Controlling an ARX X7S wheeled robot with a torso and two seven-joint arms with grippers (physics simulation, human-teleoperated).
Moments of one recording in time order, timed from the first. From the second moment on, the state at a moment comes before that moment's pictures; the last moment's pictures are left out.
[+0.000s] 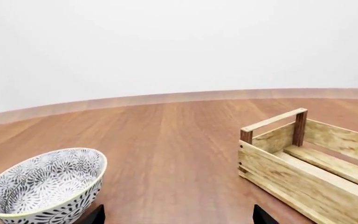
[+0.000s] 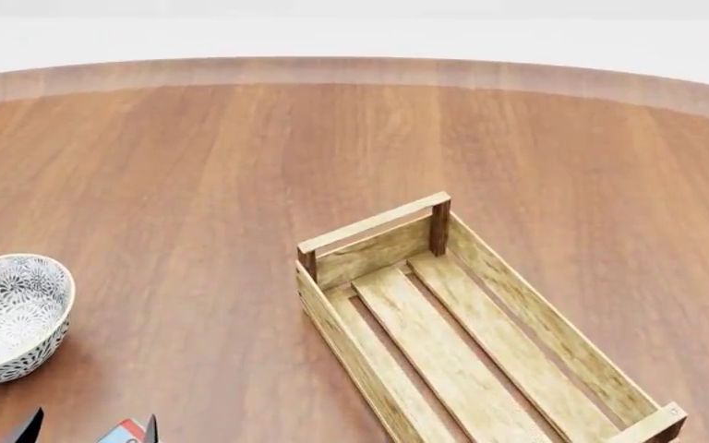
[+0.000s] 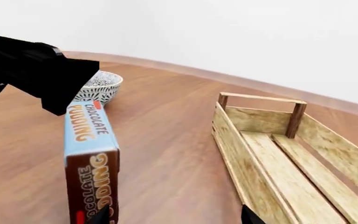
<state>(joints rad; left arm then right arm) 0.00 -0.17 0.20 0.05 -0.11 -0.01 -0.20 -0.24 0.36 -0.38 -0.01 0.12 -0.31 -0.06</state>
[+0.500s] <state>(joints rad) -0.01 -0.19 0.18 0.05 -0.15 -0.01 -0.21 -0.18 0.30 -0.46 0.10 0.10 -0.34 -0.11</state>
